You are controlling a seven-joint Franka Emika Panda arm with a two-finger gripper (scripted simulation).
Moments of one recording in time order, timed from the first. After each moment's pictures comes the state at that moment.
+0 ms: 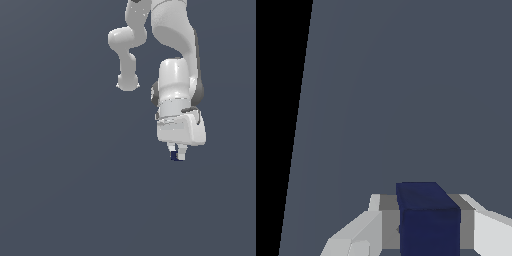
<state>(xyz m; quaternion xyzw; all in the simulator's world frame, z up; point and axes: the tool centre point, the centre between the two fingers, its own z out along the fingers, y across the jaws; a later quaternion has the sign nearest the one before) 0.127 0.144 0.254 -0.68 0.58 -0.34 0.30</state>
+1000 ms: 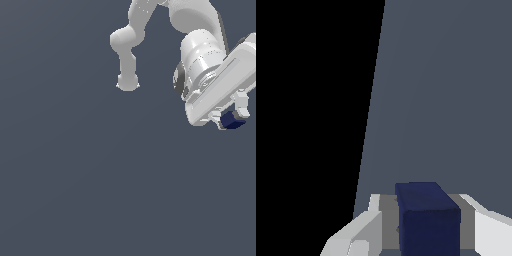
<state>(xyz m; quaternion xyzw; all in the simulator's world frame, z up) 0.127 0.208 0.410 -0.59 0.49 -0.48 0.42</state>
